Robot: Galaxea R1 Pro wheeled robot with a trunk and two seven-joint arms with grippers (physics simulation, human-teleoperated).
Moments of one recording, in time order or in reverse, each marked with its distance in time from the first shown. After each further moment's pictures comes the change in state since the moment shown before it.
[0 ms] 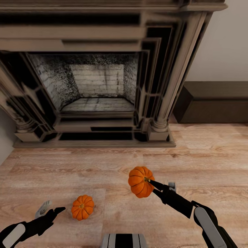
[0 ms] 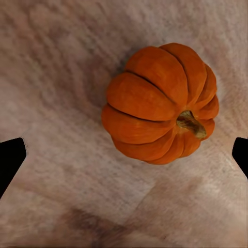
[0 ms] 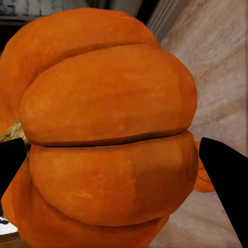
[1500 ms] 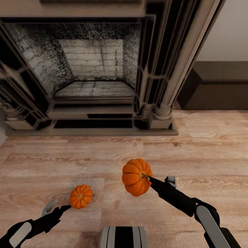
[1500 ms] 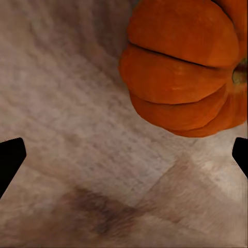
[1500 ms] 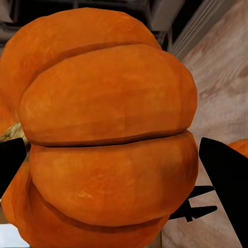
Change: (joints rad) left arm 0.000 -0.036 -0.010 -0.027 -0.012 0.001 -0.025; right arm 0.054 -0.004 0.042 -0.248 -0.001 0.000 0.131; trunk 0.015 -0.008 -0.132
